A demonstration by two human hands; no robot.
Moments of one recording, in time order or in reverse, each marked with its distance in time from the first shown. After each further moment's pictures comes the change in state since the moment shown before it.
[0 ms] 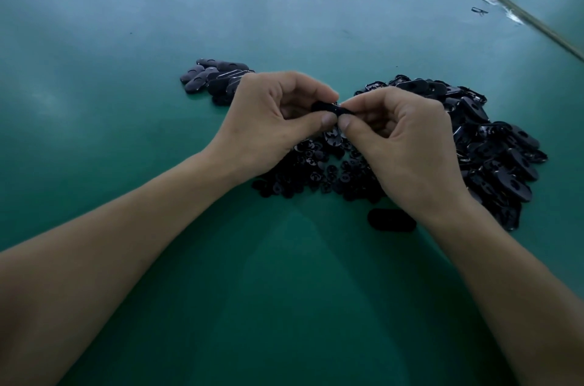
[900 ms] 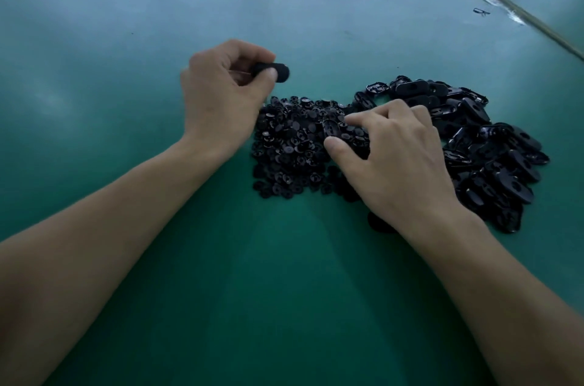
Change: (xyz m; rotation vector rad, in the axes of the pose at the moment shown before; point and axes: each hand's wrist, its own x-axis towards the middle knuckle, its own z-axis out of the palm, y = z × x) left_hand 0.014 -0.014 -0.025 0.255 0.462 -0.098; right_hand -0.010 0.001 0.006 -0.739 -0.120 0.035
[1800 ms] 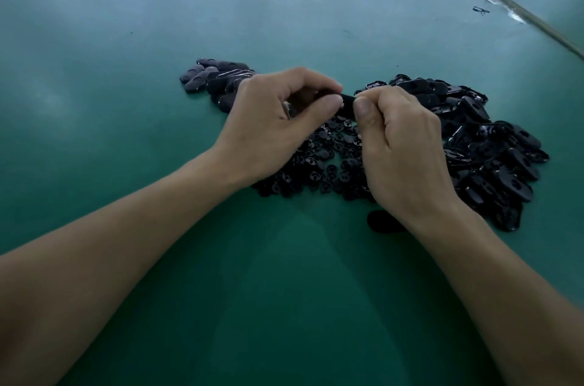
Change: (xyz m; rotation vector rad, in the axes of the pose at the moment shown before) left_hand -0.026 0.022 0.015 0.008 -0.319 0.271; right_hand 0.006 -0.001 -0.001 0.452 0.210 -0.091
